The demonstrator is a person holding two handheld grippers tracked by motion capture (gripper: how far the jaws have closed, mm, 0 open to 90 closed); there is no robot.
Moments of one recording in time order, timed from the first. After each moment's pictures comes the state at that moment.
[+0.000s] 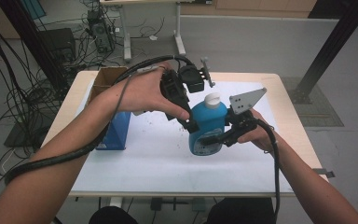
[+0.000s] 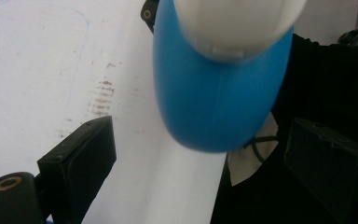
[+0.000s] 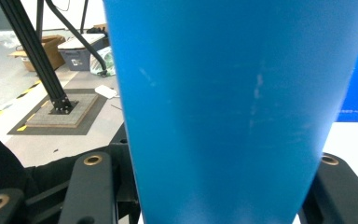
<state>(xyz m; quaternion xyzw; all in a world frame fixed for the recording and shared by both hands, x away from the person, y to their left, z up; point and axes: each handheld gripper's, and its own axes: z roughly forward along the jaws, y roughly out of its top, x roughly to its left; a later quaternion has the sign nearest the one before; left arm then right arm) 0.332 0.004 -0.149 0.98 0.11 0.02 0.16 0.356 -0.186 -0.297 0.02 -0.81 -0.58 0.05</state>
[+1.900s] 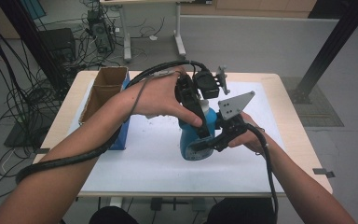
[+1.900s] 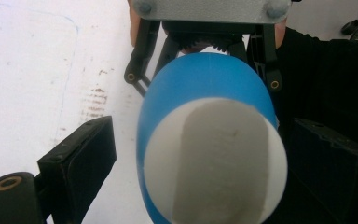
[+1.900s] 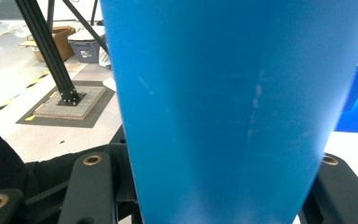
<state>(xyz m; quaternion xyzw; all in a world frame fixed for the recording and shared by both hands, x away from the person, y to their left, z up) 0.326 -0.018 -0.154 0.98 0.10 0.02 0.15 0.349 -0.164 -0.301 0.04 -0.82 -0.57 0.06</state>
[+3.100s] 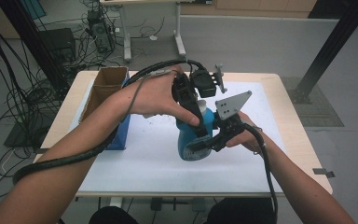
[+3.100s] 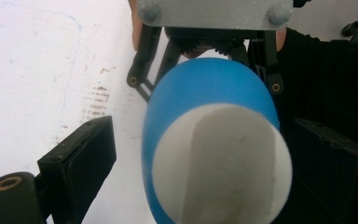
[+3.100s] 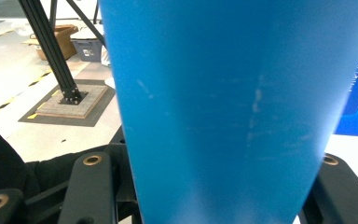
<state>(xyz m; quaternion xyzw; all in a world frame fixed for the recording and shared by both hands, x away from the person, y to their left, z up) 0.326 -0.014 -0.152 0.98 0.10 0.02 0.15 0.350 -0.157 -0.300 0.05 -0.82 -0.57 0.06</state>
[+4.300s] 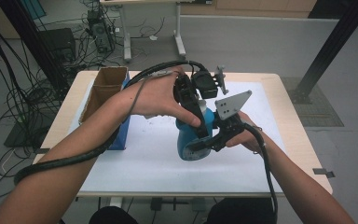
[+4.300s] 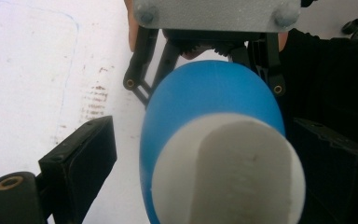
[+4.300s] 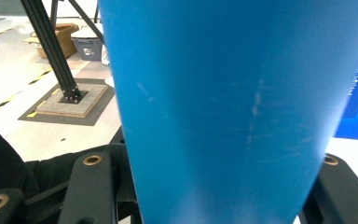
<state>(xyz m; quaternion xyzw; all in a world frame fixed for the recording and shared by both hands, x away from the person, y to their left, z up) 0.325 -0.016 -0.154 0.98 0.10 0.02 0.15 0.349 -0.157 -0.298 0.05 -0.82 -0.57 0.06</state>
